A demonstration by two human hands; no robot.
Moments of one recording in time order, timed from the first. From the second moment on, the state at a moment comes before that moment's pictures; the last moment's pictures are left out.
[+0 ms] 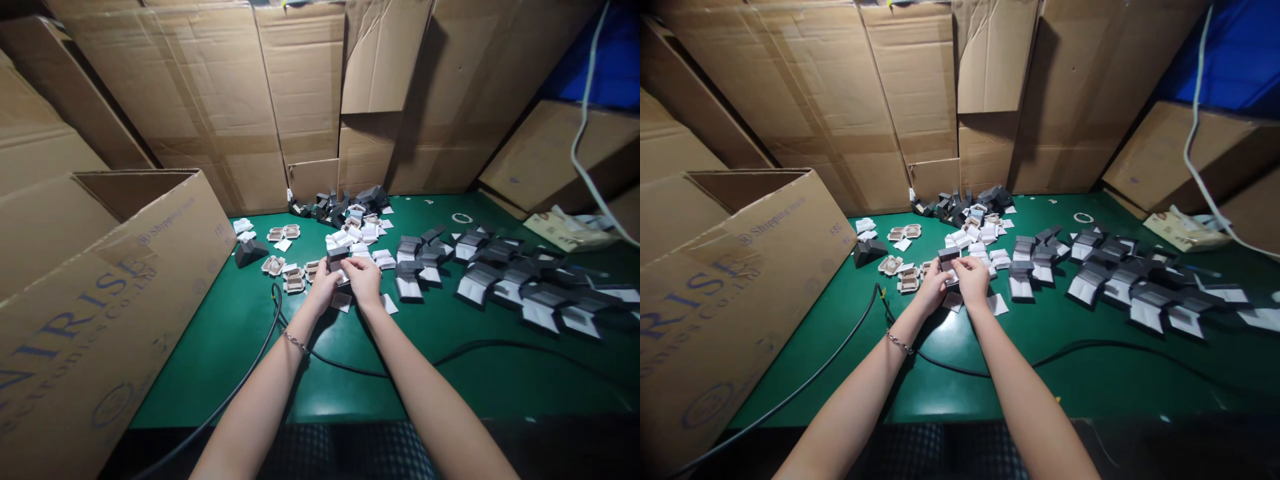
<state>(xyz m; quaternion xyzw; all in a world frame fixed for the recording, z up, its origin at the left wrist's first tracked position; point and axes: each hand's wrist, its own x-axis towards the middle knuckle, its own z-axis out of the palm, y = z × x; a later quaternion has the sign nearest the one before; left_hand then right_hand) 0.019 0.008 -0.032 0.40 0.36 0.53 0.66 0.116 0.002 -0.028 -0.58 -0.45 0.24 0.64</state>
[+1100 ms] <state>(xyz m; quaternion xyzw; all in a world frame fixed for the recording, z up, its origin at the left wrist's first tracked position) 0.019 0.003 -0.017 0.45 0.39 0.52 0.62 0.116 -0.001 -0.018 -0.60 -0.48 0.27 0.58</state>
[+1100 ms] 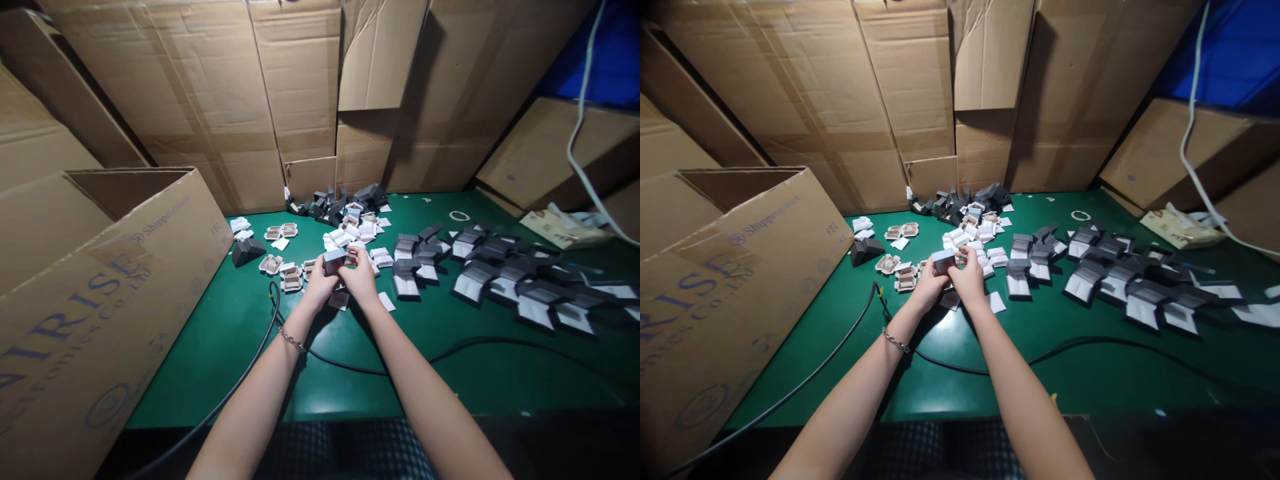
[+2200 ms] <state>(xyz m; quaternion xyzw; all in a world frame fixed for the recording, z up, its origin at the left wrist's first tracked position) 0.009 0.022 -0.032 0.28 0.40 0.54 0.69 0.127 0.003 -0.009 -0.54 -0.30 0.47 0.63</state>
